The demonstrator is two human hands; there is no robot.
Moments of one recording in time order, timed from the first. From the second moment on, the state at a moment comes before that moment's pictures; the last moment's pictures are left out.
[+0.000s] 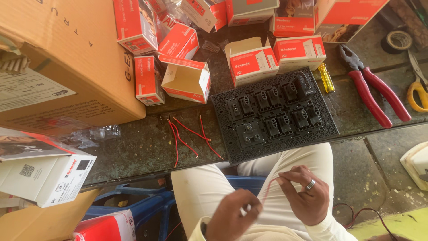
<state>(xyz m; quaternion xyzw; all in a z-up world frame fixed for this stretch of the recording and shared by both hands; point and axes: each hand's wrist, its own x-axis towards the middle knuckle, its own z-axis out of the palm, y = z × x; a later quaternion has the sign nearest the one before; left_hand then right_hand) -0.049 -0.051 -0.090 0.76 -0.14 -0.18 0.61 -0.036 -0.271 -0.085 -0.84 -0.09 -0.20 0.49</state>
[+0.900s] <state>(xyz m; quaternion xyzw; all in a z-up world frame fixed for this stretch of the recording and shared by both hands) -0.043 -0.047 -0.111 0.62 -0.09 -0.29 0.72 -0.043 -0.276 -0.119 -0.63 0.08 0.05 0.77</state>
